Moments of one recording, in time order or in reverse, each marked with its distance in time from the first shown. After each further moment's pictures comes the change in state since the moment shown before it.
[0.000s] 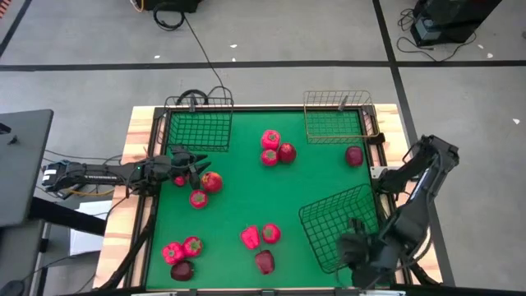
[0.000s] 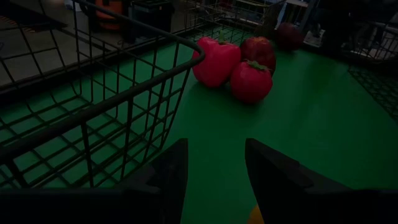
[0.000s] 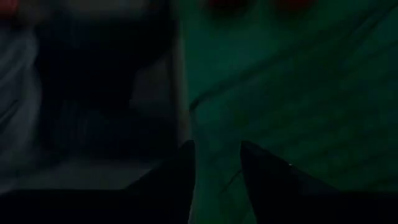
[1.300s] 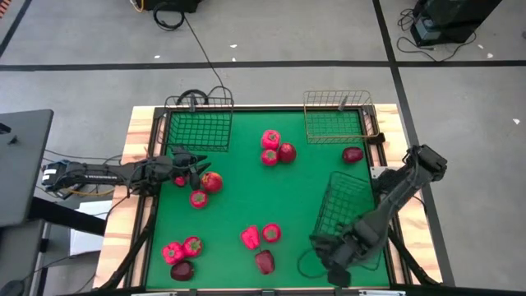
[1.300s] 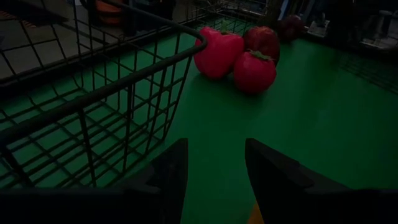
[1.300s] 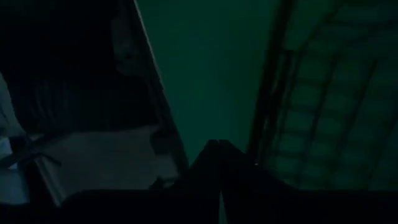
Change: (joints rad) left arm 0.000 0.013 0.000 -0.026 0.000 -0.004; right arm -0.162 0.164 -0.080 0.071 -0.456 0.080
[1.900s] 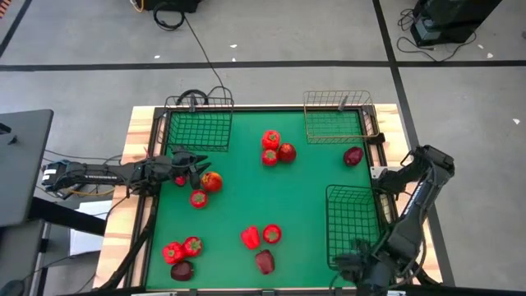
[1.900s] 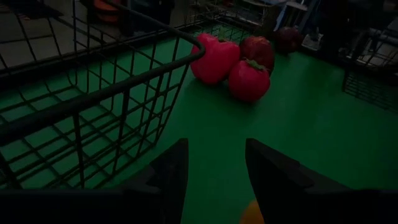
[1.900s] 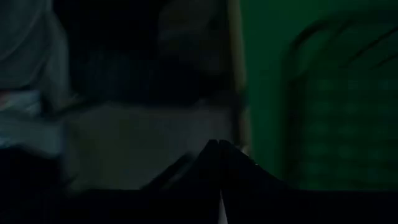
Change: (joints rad) left arm 0.000 0.000 0.000 0.030 0.011 -0.054; right arm 0.190 -0.037 0.148 -0.052 0.111 0.023
